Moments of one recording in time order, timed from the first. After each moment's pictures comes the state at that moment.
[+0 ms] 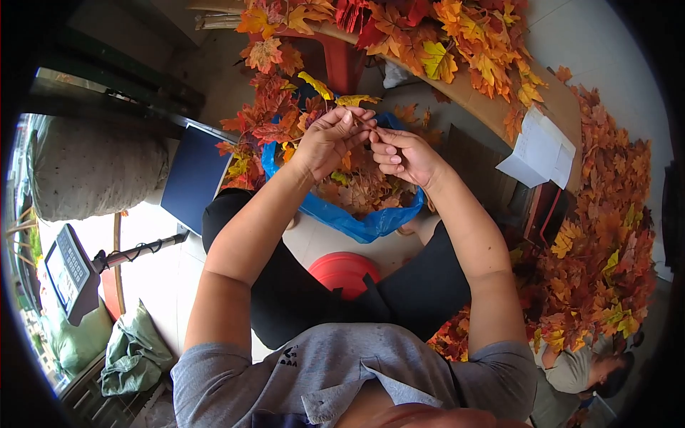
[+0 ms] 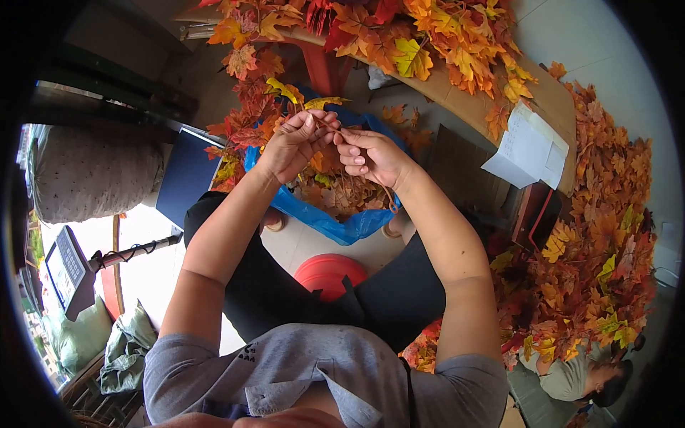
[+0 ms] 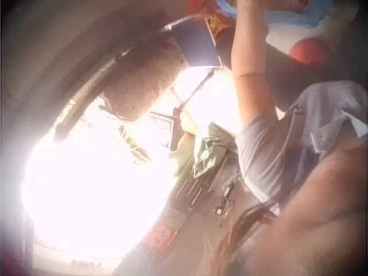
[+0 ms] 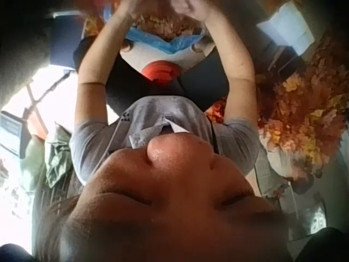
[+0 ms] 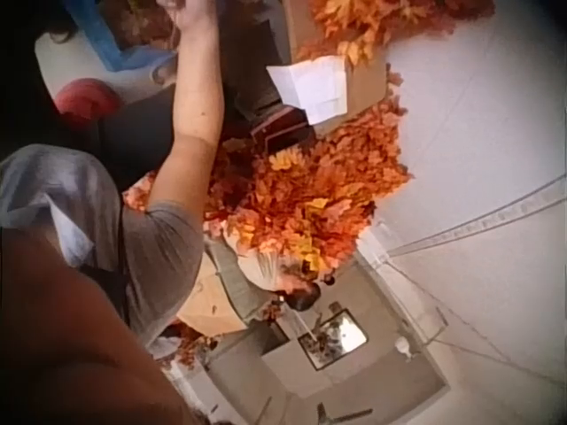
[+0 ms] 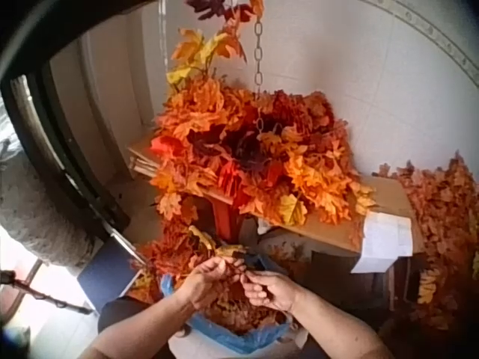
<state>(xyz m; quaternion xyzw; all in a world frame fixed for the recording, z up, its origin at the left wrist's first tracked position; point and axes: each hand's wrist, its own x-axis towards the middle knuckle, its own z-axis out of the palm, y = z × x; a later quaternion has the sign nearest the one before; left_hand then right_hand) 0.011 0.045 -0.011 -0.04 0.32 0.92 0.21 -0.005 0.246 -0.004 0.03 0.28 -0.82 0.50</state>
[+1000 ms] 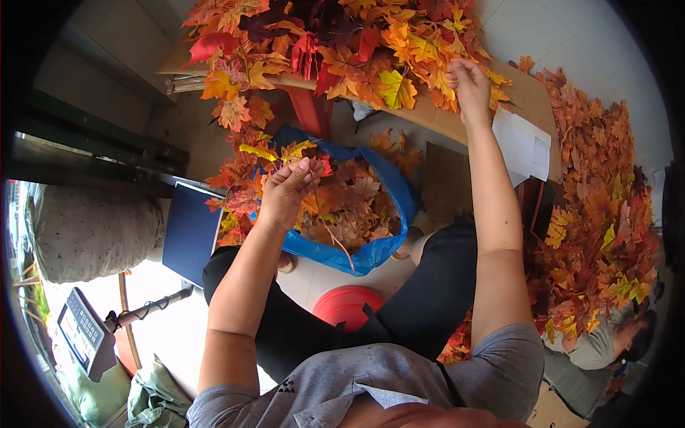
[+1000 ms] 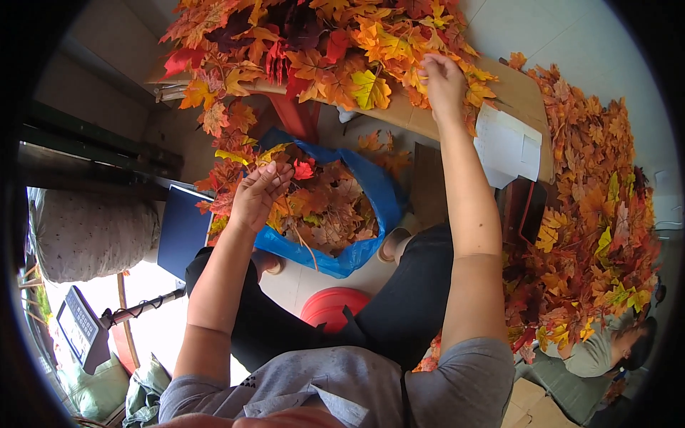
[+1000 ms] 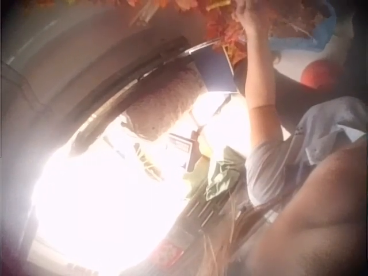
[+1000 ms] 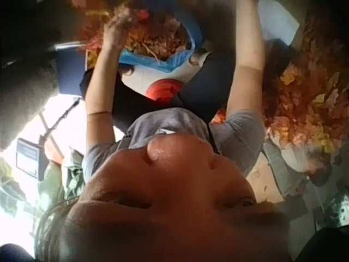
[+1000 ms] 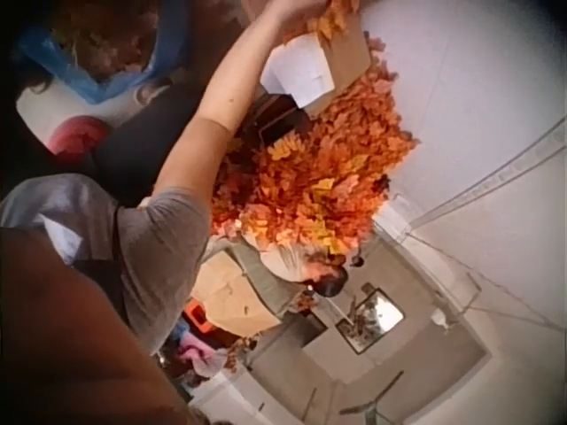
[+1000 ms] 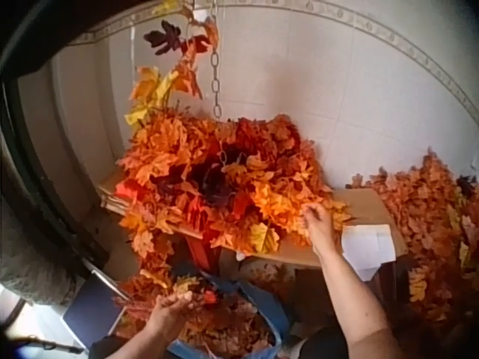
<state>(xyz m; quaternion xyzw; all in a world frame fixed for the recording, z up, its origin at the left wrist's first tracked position) 0.011 0.022 -0.001 -0.13 0.47 0.86 0.16 -0.148 0.367 0.054 0.06 0.73 -0.64 -0.21</state>
